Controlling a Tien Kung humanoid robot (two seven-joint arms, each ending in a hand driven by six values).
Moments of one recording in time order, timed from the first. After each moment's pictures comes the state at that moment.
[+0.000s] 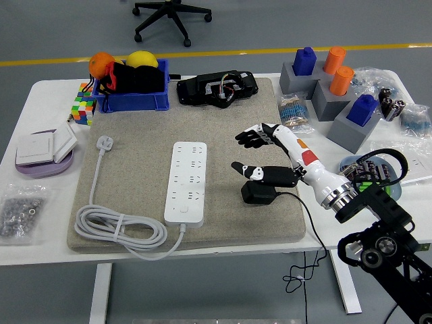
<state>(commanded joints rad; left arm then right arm) -0.10 0.01 -1.73 -0.18 1.94 -0.08 0.27 0.25 -0.17 0.93 1.70 -1.64 -0.05 -0.17</state>
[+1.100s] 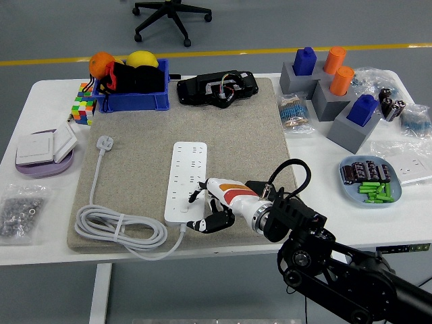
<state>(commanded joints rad) -0.10 0.02 -1.72 -0.18 1.95 -0.09 0.27 0.48 -0.05 0.56 1.47 -1.77 -0.03 -0.51</state>
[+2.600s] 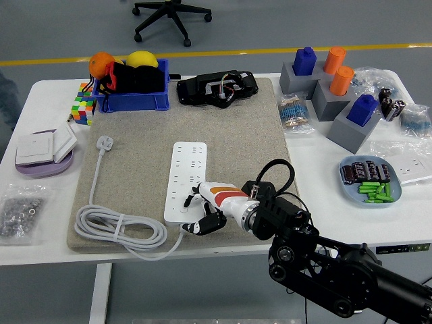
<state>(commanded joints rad) -0.10 0.02 -1.74 -0.18 1.97 -0.09 0.28 0.55 0.00 0.49 1.35 -1.75 -0.04 -0.47</state>
